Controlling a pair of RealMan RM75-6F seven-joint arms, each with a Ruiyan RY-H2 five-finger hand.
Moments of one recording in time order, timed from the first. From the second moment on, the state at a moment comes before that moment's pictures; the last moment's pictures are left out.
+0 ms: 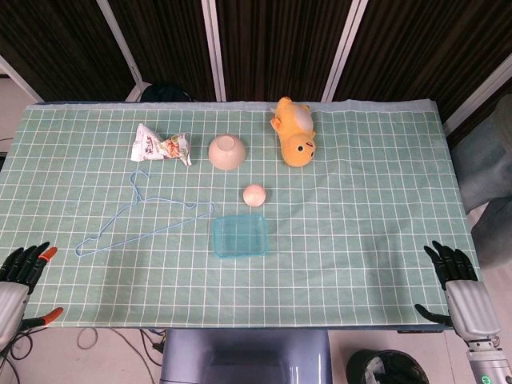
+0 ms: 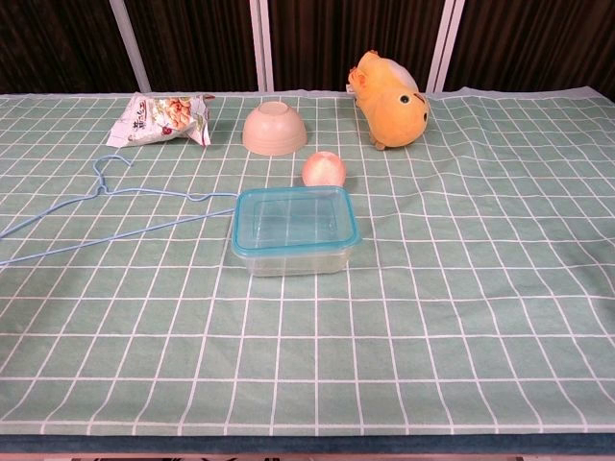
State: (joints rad) left arm -0.10 -1.05 0.19 -1.62 1.64 1.59 -0.04; right arm 0.05 -1.12 -0.03 -1.65 -1.59 1.50 0.04
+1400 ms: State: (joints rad) left arm -0.69 -1.51 -0.26 -2.07 0.74 1.24 0.88; right arm 0.06 -1.11 0.00 -1.70 -1.50 1.42 0.08
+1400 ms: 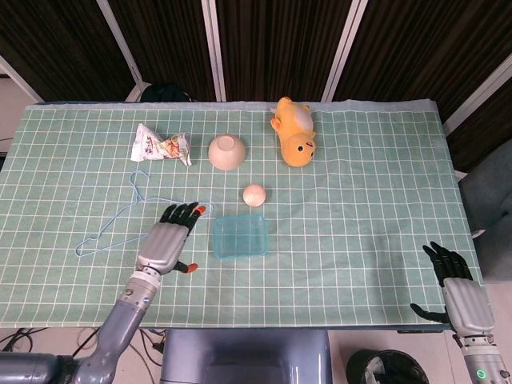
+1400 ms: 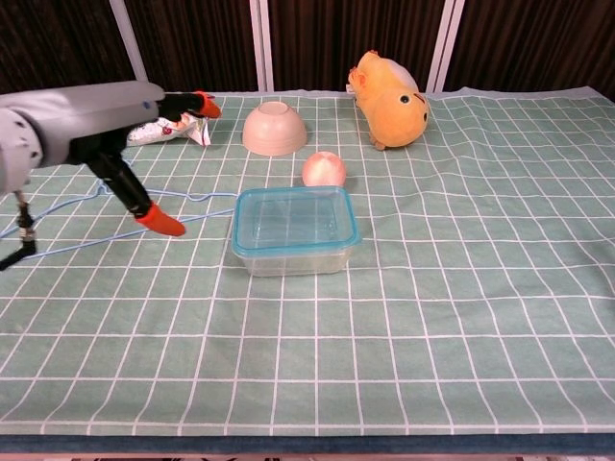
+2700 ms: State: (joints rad) left arm -1.04 -1.90 -0.44 -1.65 0.26 1.32 1.05; right arm 0.07 -1.10 0.01 -1.75 -1.44 1.36 0.11
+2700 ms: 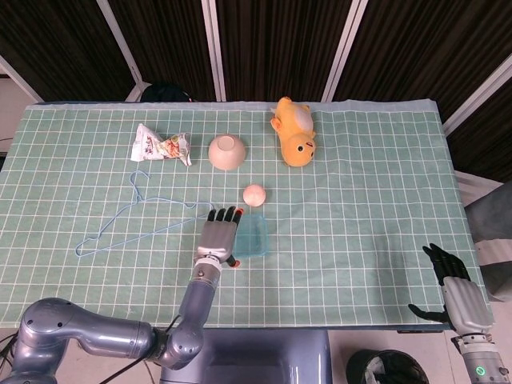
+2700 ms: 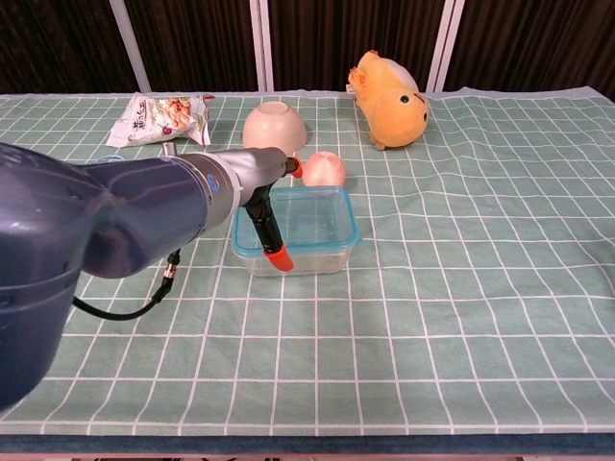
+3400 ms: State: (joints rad) left arm -1.09 -1.92 -0.38 -1.56 0.33 1.23 1.02; right arm 0.07 -1.09 0.01 -1.76 -1.43 1.36 0.11
